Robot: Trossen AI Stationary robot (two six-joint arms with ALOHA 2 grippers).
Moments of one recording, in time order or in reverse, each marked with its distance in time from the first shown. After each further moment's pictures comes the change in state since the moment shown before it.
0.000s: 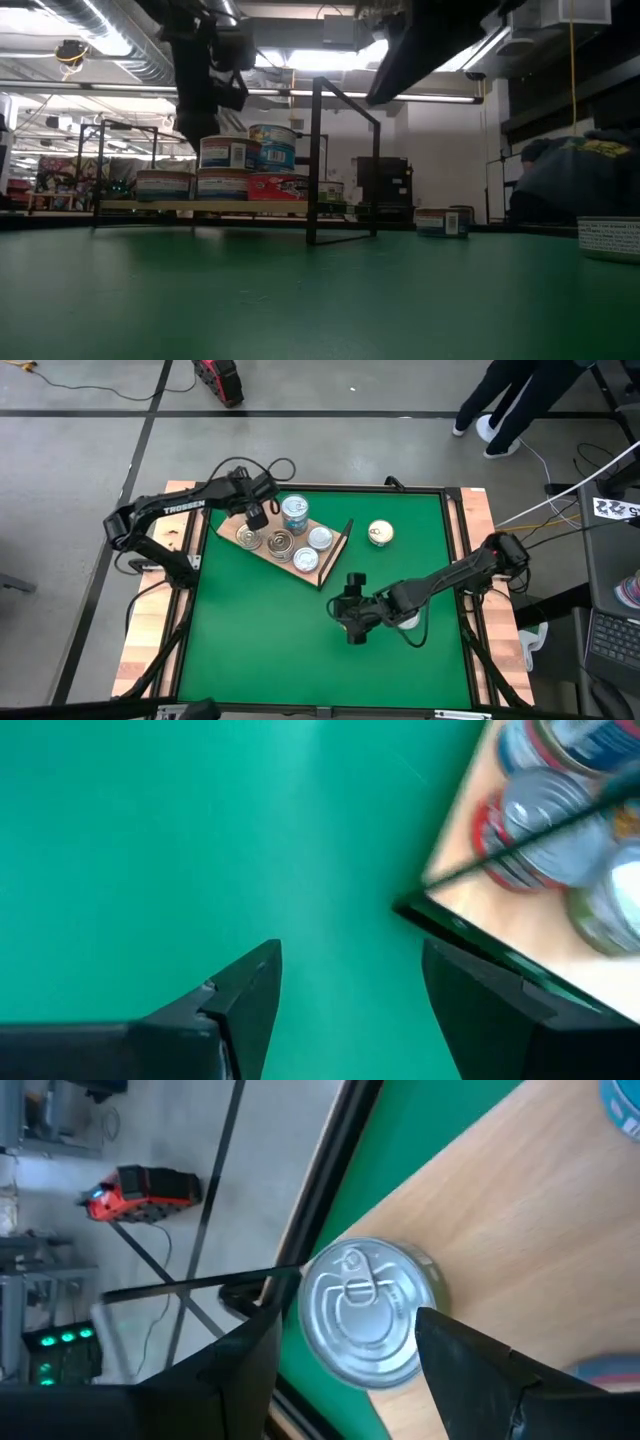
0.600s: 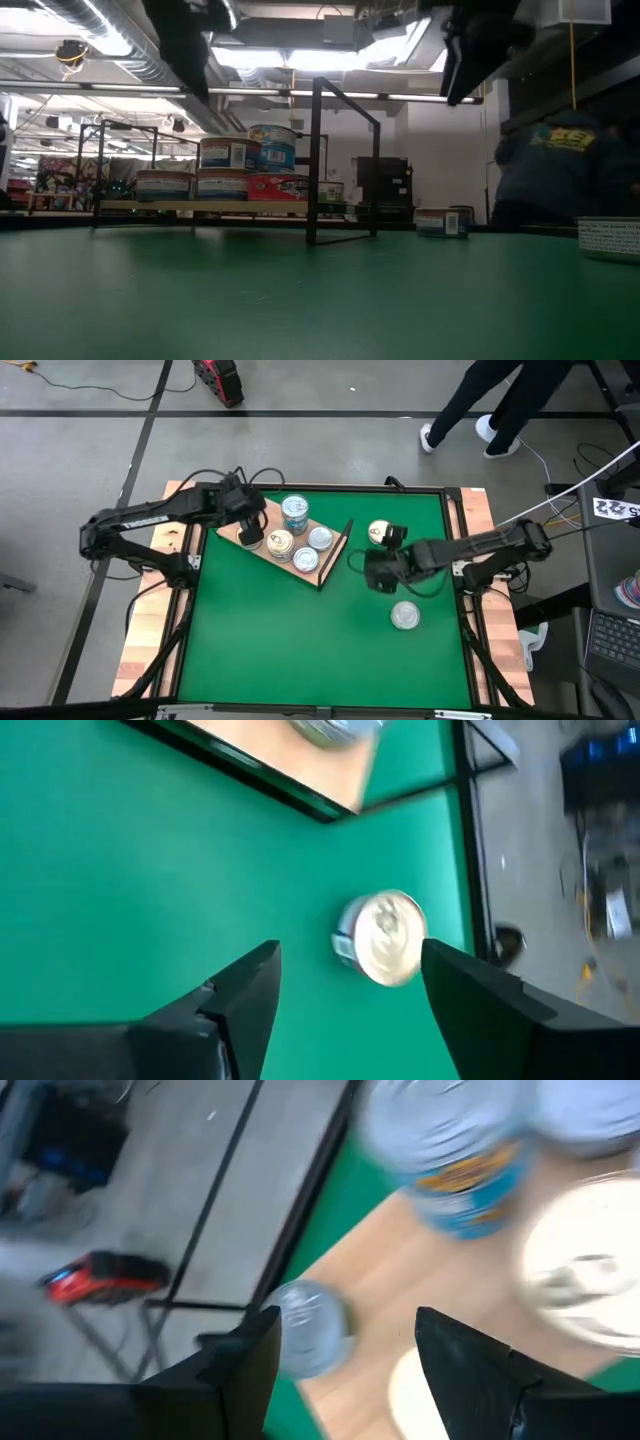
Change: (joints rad) left arm -0.250 -0.246 0.075 -0.150 0.049 -0.163; right arm -0.188 -0.232 -0.002 -0.576 0.184 0.025
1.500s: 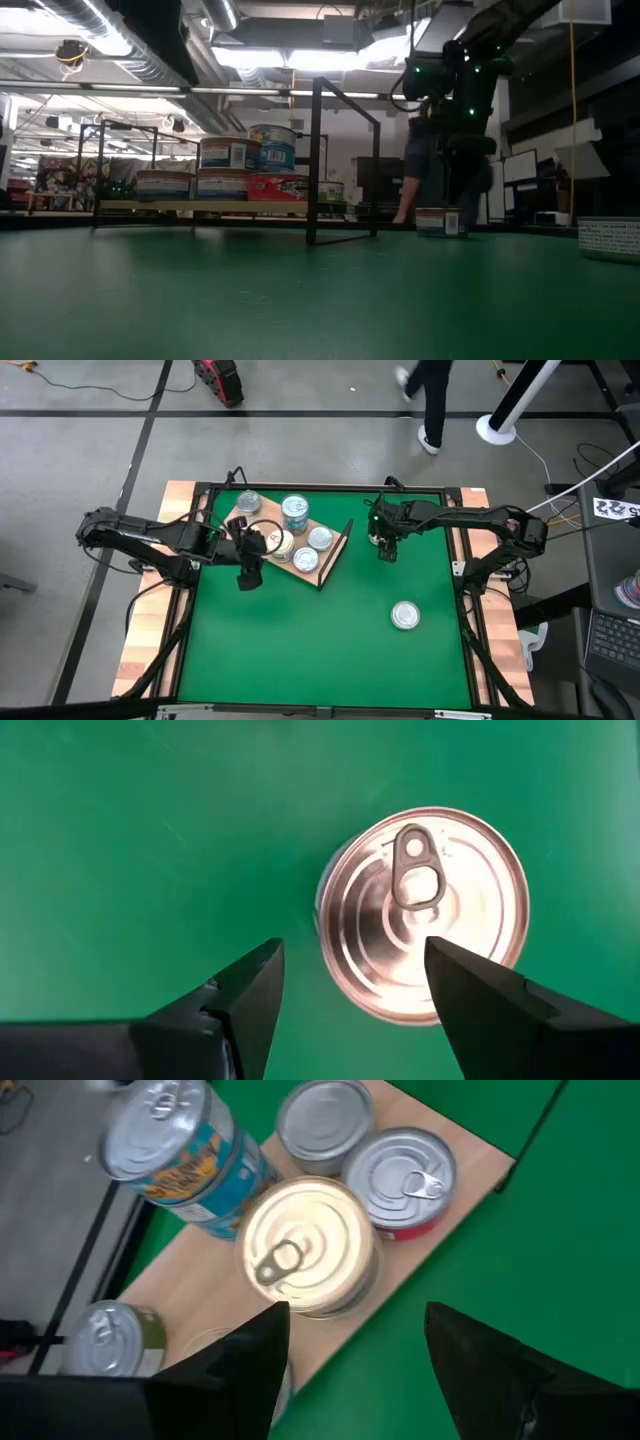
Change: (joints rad) left arm -0.442 -0.049 -0.093 0.023 0.076 -0.366; right arm -0.619 0.000 -0.373 0.454 -0.497 -0.445
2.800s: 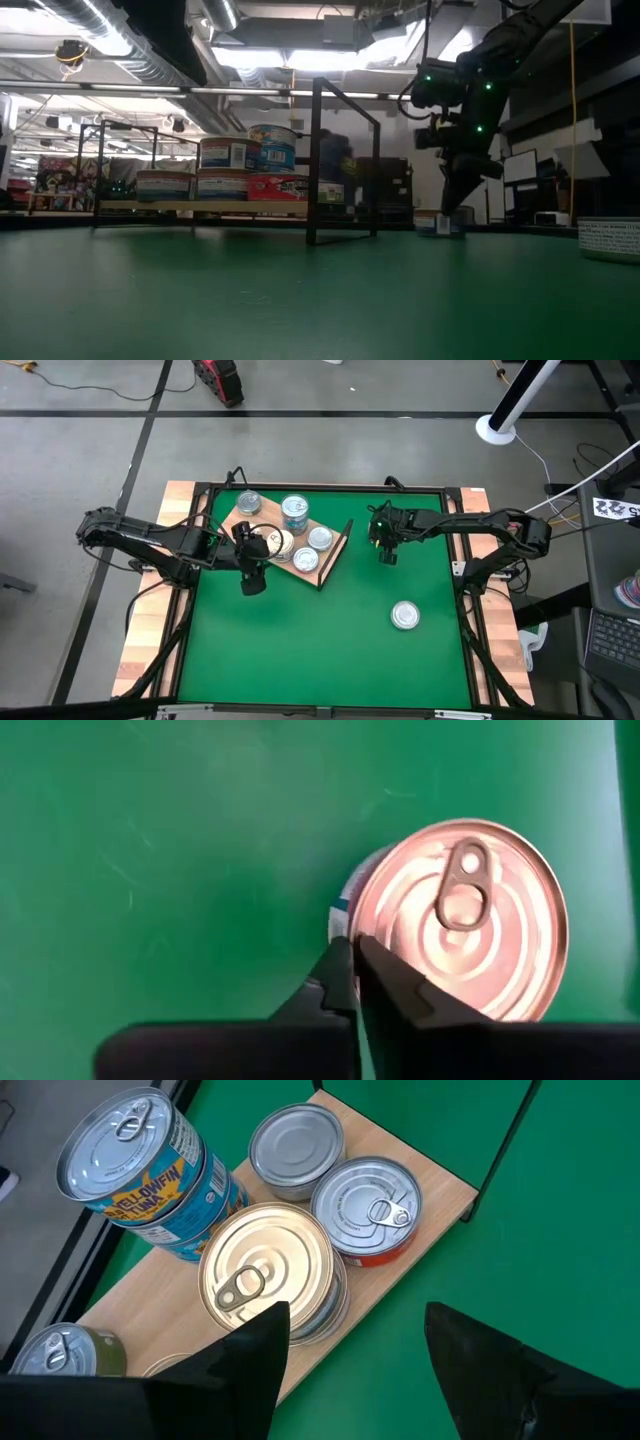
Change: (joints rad) left arm -0.038 0.000 -0.045 0.114 -0.001 -0.037; right arm 0.004 -0.002 -0.164 0.216 0.048 -0.076
